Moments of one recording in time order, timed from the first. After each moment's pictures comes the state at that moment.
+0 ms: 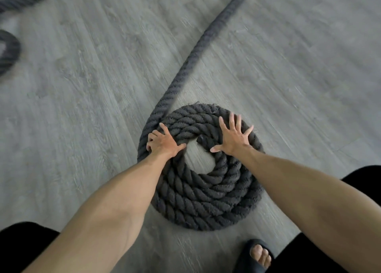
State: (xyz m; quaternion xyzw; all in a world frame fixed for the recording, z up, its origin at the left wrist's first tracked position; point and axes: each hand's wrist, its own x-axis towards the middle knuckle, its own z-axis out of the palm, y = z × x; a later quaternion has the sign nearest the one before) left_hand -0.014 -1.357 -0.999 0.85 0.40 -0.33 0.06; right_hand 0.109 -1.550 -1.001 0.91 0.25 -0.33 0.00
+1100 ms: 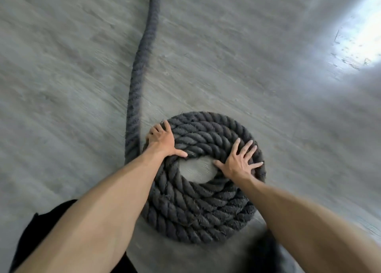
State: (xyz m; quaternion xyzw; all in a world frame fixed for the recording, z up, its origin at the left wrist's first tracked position) left_hand 0.201 -1.323 -1.001 0.95 0.04 -0.32 0.02; right_hand 0.142 -1.569 -1.019 0.94 -0.18 -0.29 -0.07
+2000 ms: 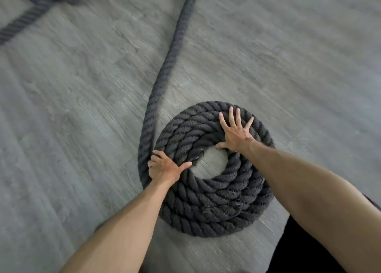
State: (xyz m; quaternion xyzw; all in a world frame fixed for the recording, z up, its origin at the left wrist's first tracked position) left_hand 0.295 -1.387 -0.983 0.86 0.36 -0.35 0.06; right_hand 0.458 -1.580 -1.020 0.92 0.24 -0.30 0.04
